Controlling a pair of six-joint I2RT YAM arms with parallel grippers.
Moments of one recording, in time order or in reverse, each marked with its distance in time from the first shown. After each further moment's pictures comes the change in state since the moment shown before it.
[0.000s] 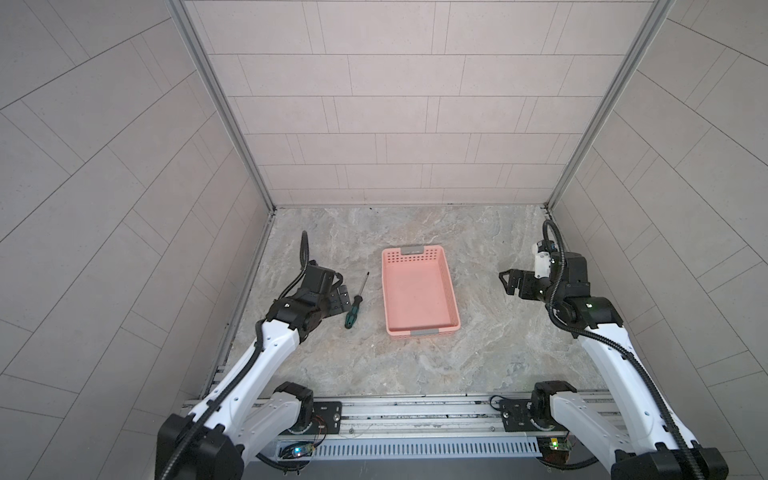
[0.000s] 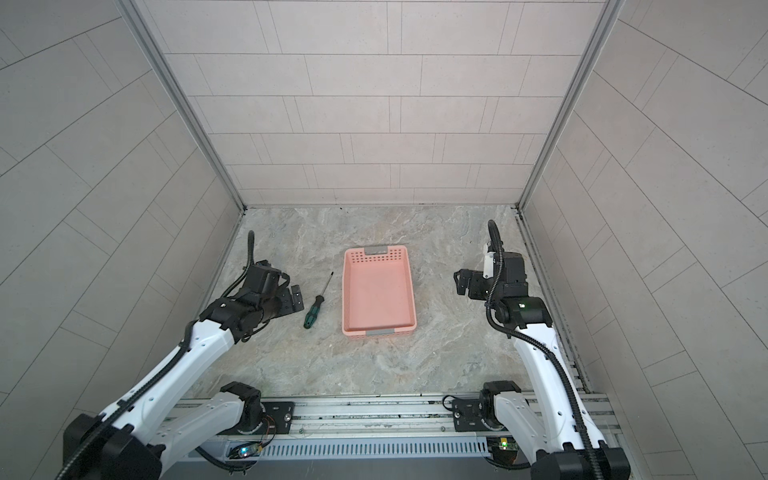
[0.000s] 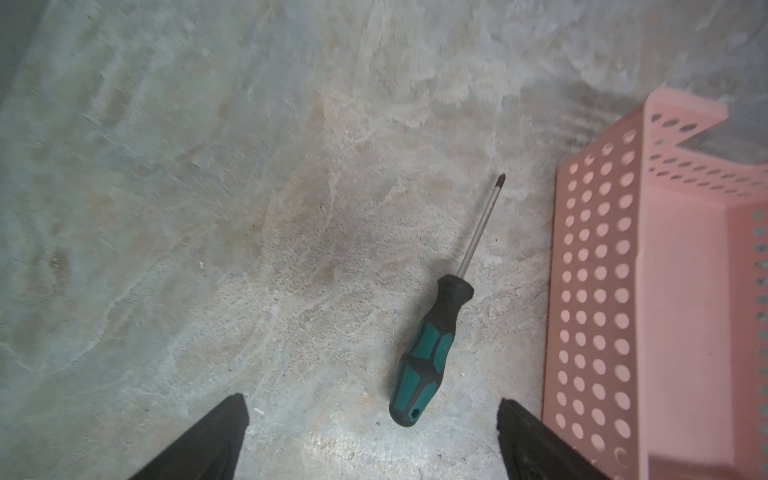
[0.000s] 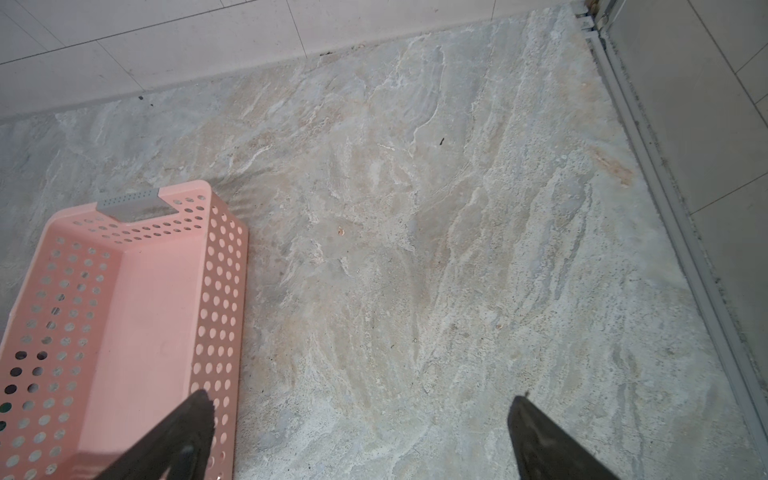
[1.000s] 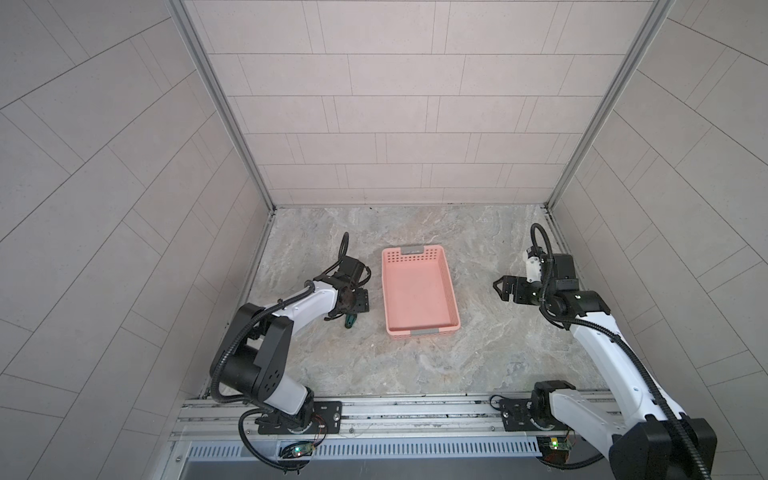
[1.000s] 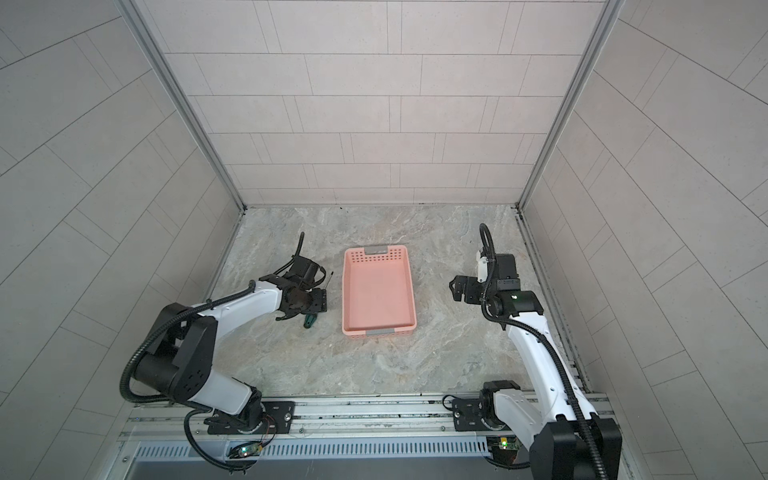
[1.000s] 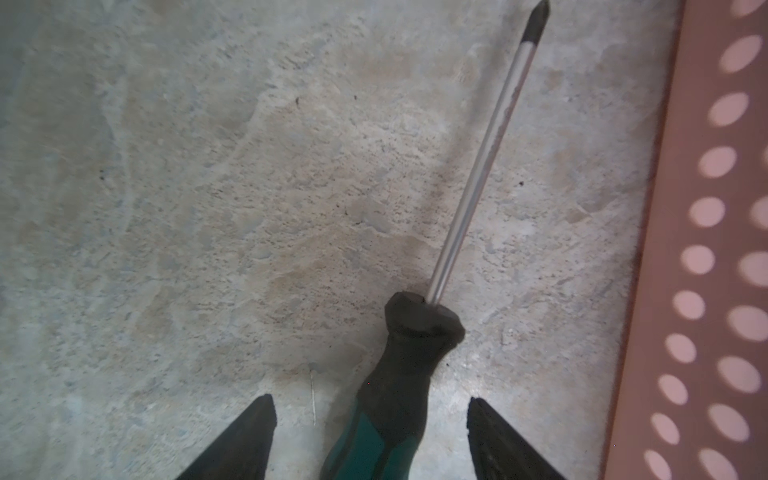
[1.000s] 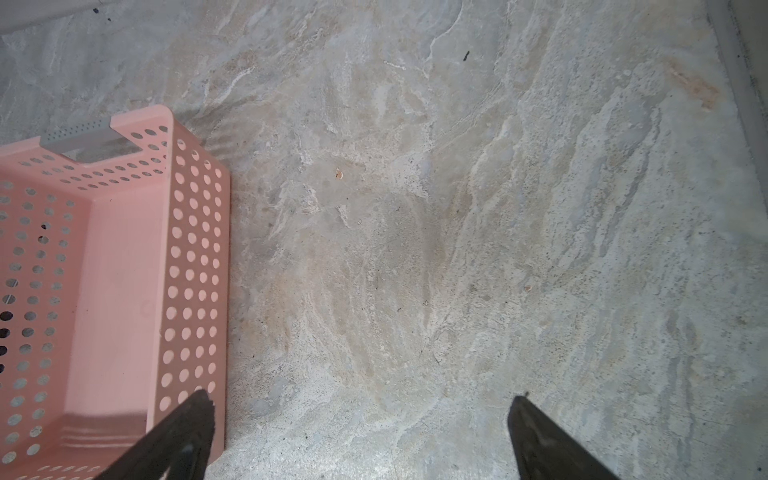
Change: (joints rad) left arm -0.066 0.492 0.092 0.176 0.088 0.048; right arm 0.000 0.092 -0.031 -0.009 -0.028 -0.008
